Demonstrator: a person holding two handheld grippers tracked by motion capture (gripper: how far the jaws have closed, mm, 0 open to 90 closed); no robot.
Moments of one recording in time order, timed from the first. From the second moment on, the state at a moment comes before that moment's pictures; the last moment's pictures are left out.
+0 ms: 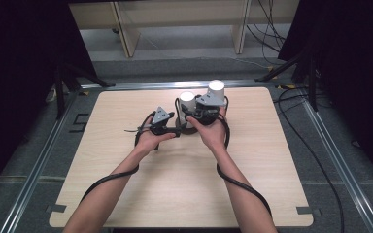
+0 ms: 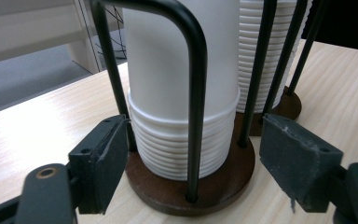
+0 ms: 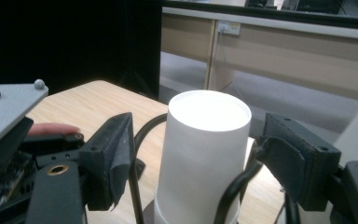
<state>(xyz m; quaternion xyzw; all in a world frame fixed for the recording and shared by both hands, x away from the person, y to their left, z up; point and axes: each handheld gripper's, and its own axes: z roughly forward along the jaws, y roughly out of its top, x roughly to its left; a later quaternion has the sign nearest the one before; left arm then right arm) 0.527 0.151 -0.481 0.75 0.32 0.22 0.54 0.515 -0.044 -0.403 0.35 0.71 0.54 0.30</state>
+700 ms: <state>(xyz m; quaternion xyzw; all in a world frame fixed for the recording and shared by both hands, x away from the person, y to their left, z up) 0.543 0.139 -0.489 0.76 0.33 0.23 0.52 0.535 -0.032 -0.409 0.38 0.71 0.52 0.30</state>
